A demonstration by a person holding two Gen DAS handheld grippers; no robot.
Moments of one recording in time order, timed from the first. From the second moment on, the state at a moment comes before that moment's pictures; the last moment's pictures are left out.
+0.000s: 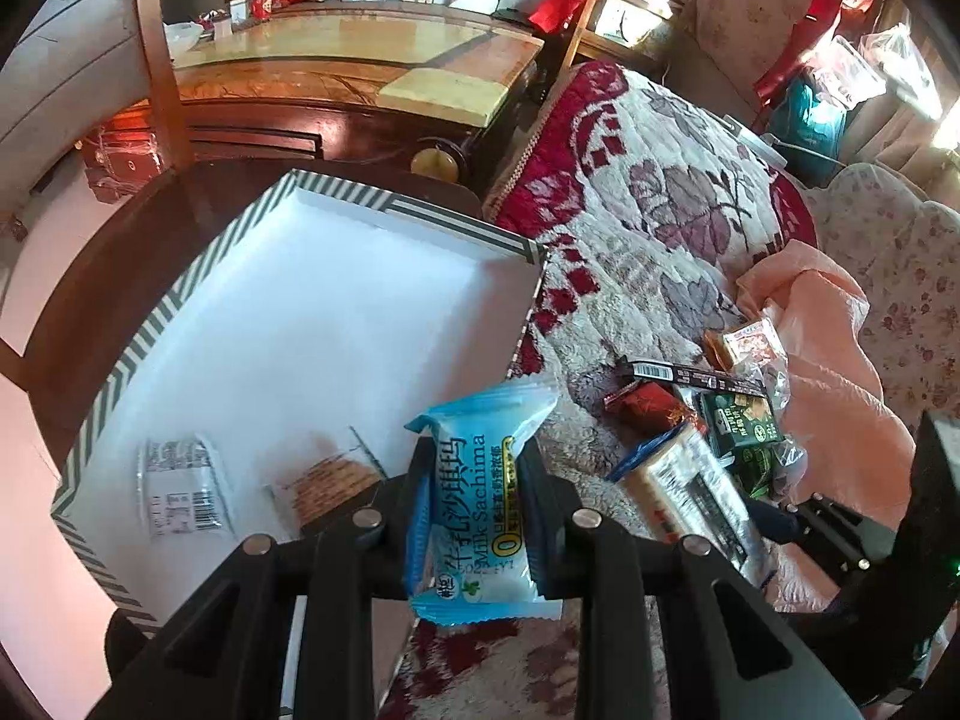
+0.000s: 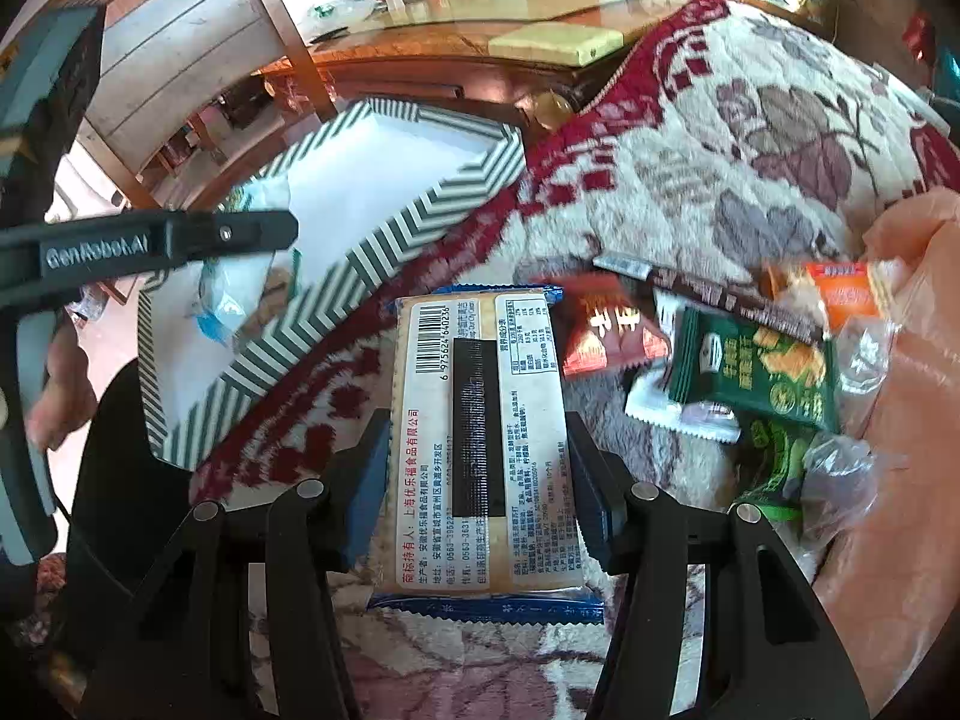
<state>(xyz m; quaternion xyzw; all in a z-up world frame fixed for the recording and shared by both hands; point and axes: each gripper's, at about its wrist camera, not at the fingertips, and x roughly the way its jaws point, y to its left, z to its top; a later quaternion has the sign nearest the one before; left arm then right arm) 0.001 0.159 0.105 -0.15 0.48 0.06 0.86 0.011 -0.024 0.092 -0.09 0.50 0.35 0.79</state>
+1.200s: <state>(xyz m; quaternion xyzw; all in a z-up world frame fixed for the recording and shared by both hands) -0.036 0.240 0.108 -0.18 0.47 0.13 0.86 -0.002 0.068 0.123 -0.14 0.47 0.39 0.78</state>
